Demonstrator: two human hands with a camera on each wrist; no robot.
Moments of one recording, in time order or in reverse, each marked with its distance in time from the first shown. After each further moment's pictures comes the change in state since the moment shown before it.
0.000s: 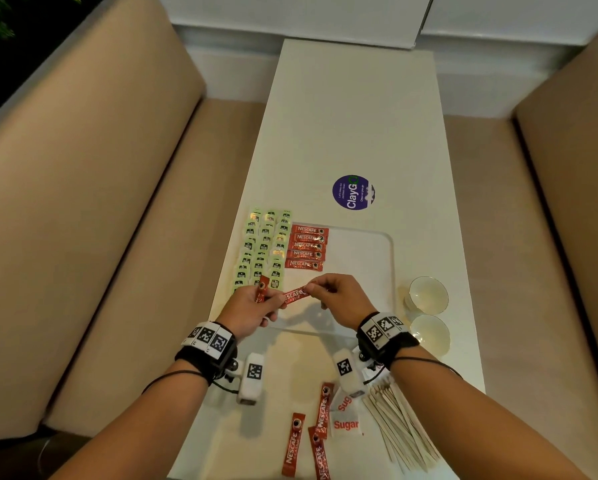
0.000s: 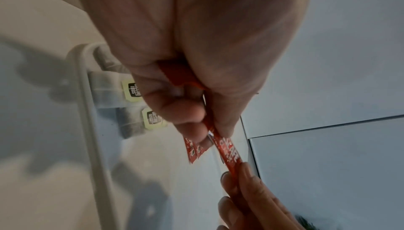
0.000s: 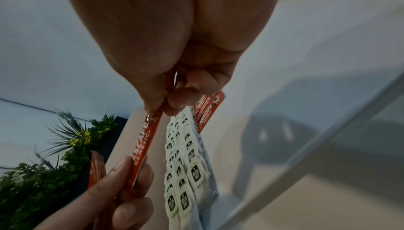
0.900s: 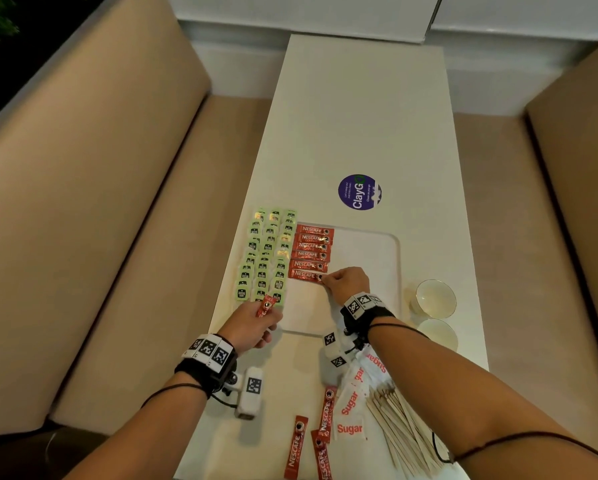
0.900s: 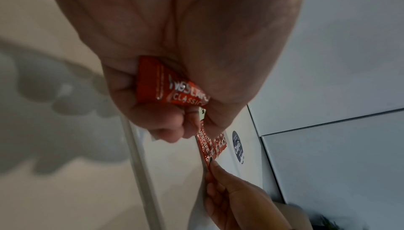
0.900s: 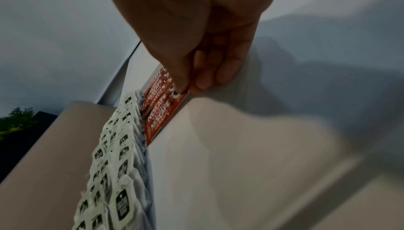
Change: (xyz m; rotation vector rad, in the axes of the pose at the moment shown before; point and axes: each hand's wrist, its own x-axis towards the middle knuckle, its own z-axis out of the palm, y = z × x) left_hand -0.006 -0.020 -0.003 0.068 -0.033 -0.167; right_hand 0.059 0.028 0.001 -0.284 0.208 0.313
